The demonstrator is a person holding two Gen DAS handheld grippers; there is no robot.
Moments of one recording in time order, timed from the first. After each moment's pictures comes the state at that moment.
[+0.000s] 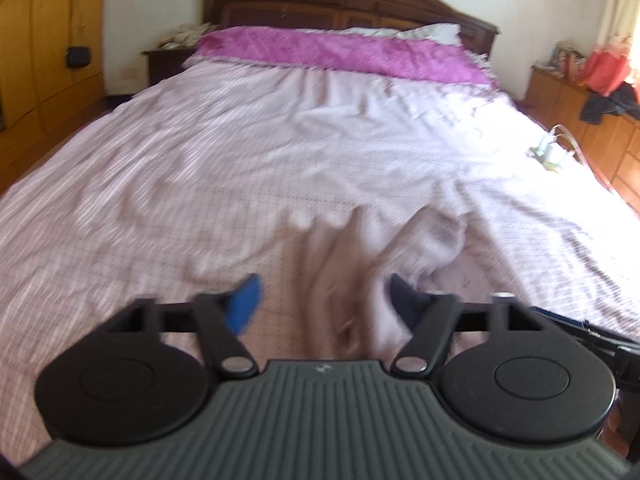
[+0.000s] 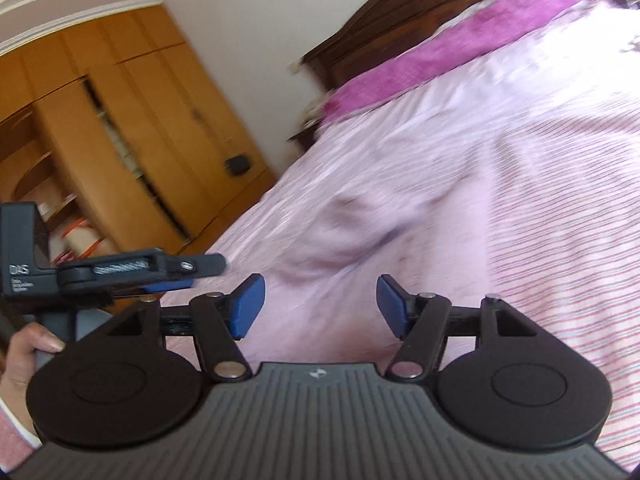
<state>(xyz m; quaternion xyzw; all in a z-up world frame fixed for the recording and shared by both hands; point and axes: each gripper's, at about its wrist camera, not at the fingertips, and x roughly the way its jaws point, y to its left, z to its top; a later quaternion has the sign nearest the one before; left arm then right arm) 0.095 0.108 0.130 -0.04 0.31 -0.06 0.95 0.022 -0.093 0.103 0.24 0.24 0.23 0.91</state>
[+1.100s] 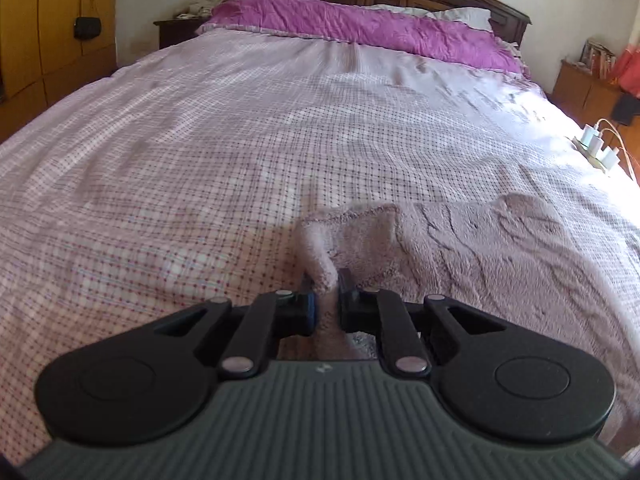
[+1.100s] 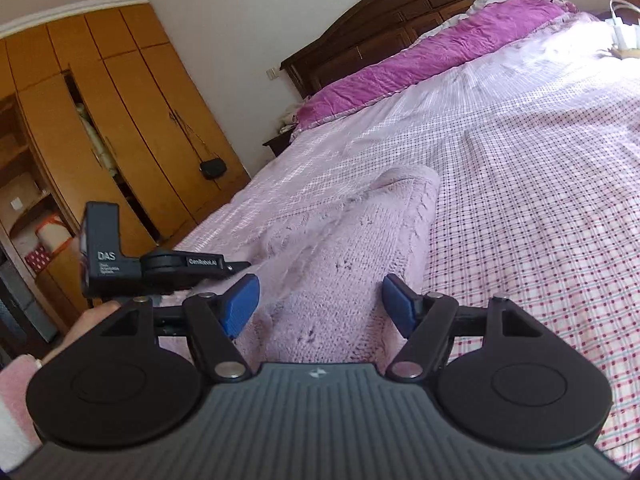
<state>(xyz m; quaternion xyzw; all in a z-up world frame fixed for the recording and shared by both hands) 0.182 0.123 0.042 -0.06 0.34 -0.03 0.94 0.022 -0.095 0.070 0.21 0.24 0.20 0.93</state>
